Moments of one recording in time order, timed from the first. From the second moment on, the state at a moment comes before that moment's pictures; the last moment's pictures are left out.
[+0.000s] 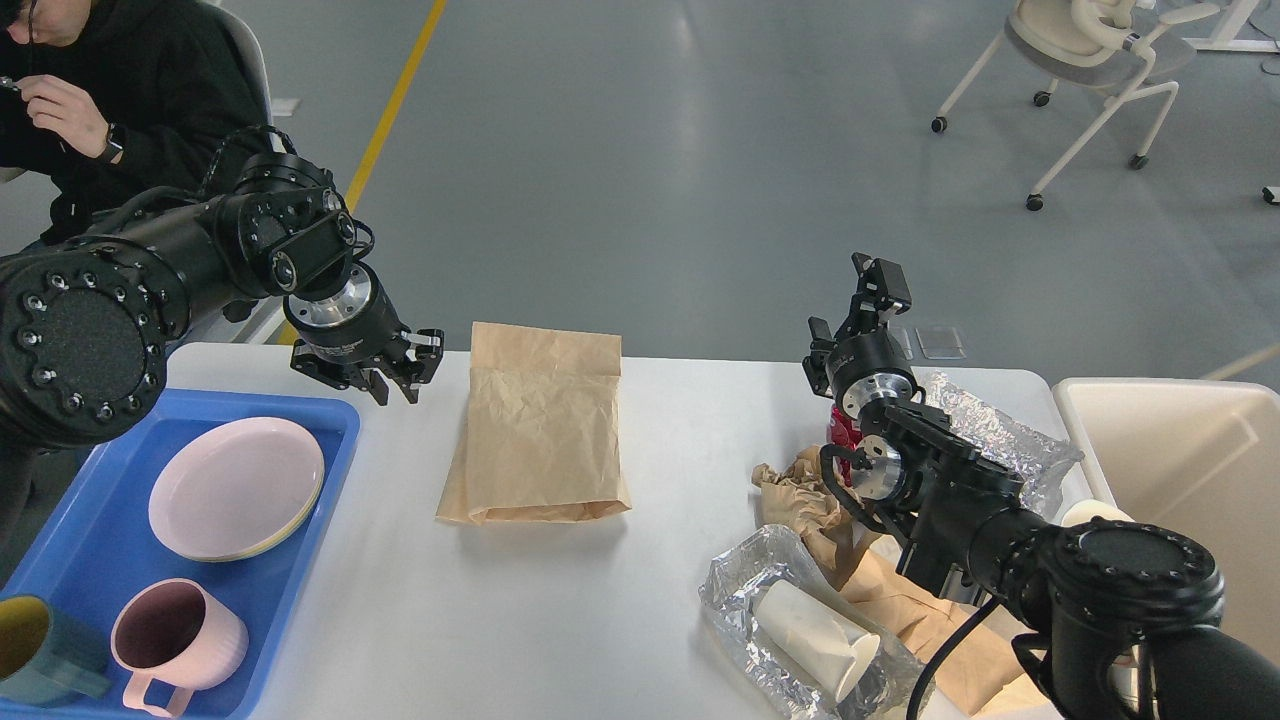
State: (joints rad) left arm -1.53 0.11 1.12 -0.43 -0.02 -0.96 0.18; right arm 0.89 0.13 0.05 0.13 0.41 0.04 0.54
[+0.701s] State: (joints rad) left arm -1.25 0.53 0.16 -0.42 -0.05 -0.96 0.18; right arm 0.89 0.13 0.05 0.13 0.41 0.04 0.54
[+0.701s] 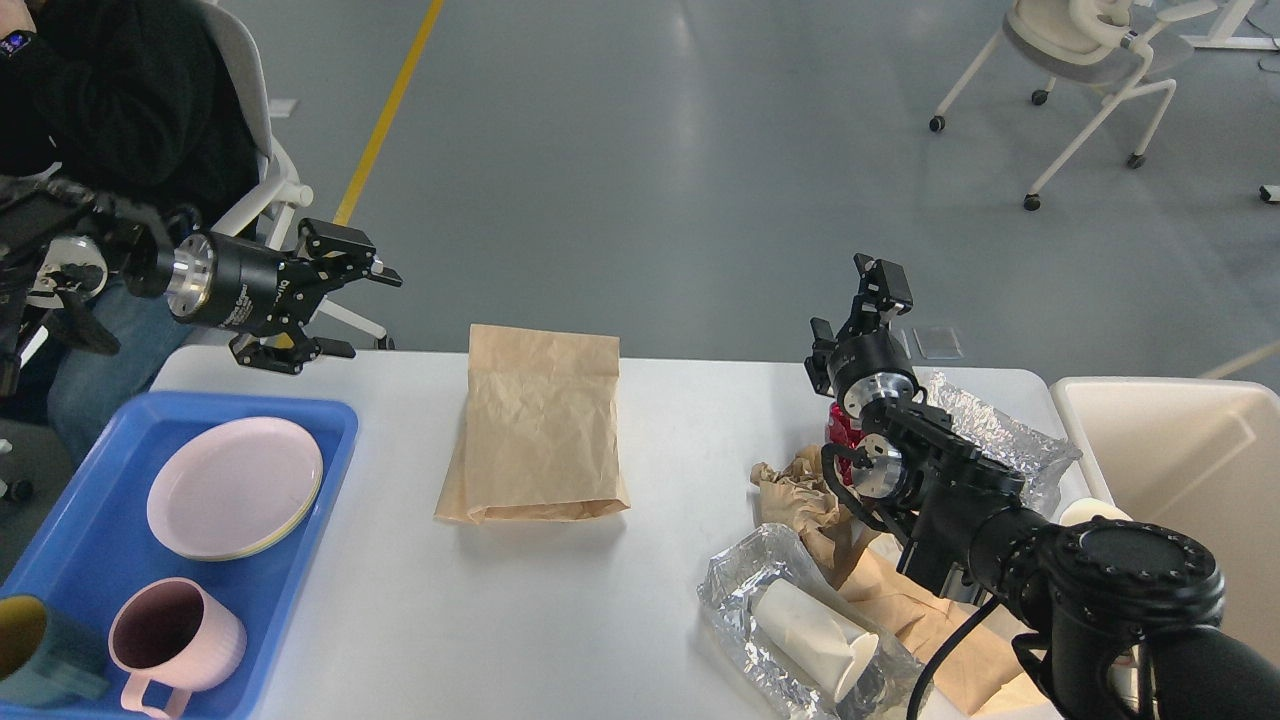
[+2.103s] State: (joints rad) left arm -0.78 0.45 -1.02 -0.42 -0.06 -0.59 0.11; right arm 0.89 0.13 0.05 0.13 0.41 0.04 0.54
